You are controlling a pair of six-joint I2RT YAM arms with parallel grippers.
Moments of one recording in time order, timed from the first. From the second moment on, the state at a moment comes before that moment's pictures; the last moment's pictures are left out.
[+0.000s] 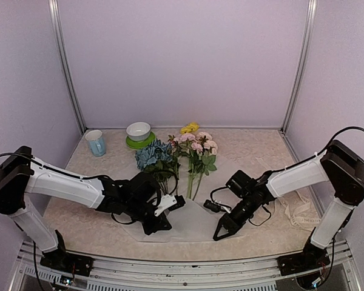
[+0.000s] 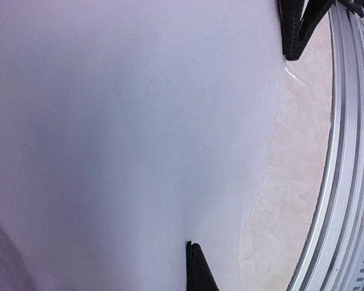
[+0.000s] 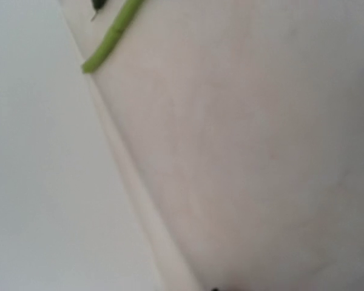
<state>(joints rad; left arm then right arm) -1.03 1.61 0.81 -0.16 0.25 0.06 0.79 1.70 0.75 -0.32 -0.78 0.11</state>
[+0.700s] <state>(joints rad) -1.04 1.64 0.83 -0.22 0.19 0.03 0.78 1.71 0.79 -0.31 -0.76 0.12</state>
